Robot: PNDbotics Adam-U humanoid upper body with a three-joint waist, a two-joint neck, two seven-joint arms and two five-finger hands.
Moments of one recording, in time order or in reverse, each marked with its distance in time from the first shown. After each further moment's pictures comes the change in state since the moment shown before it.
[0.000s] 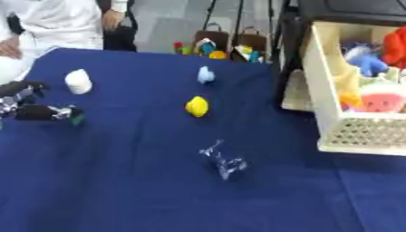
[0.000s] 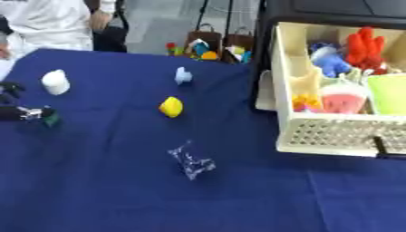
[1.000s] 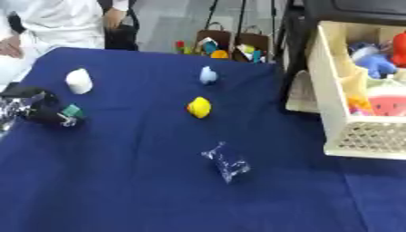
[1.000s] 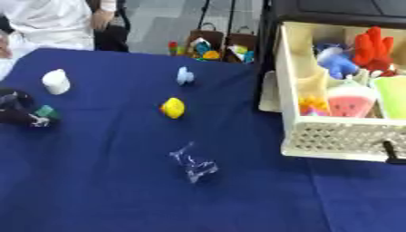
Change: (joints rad) left arm -0.063 -0.046 0.039 0.089 -0.173 -0.044 -0.097; right arm -0.001 0.001 0.000 0.000 -0.002 0.008 -0.001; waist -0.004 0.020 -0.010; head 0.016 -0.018
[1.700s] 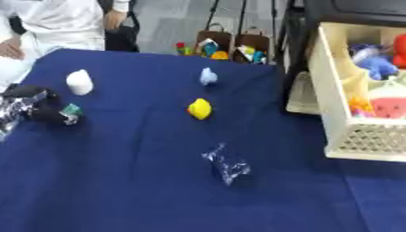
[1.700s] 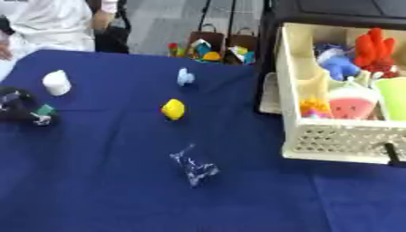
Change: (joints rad) left arm -0.011 -0.008 0.006 0.012 0.064 0.004 0.025; right arm 0.000 0.000 0.000 0.000 -0.001 0.015 -0.015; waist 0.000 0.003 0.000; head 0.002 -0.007
